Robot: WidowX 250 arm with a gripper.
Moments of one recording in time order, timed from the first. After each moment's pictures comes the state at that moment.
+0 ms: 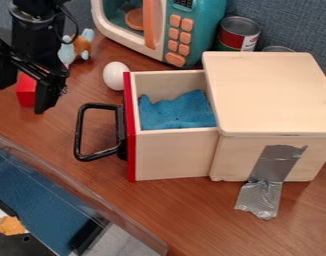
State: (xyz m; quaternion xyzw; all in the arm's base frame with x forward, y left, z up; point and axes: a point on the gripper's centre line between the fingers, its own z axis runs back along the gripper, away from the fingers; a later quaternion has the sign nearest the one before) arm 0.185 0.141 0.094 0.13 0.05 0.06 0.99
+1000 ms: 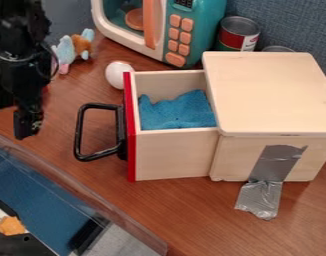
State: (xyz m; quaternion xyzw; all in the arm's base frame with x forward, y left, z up) arm 0.174 0.157 0.054 0.12 0.03 -0.14 0.98
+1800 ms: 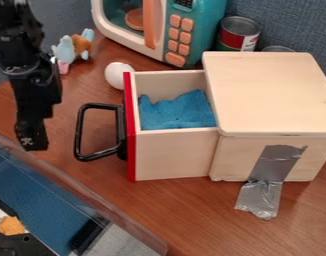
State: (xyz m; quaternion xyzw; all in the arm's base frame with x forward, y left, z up) arm 0.181 0.130 0.042 0.06 -0.04 -0.42 0.91
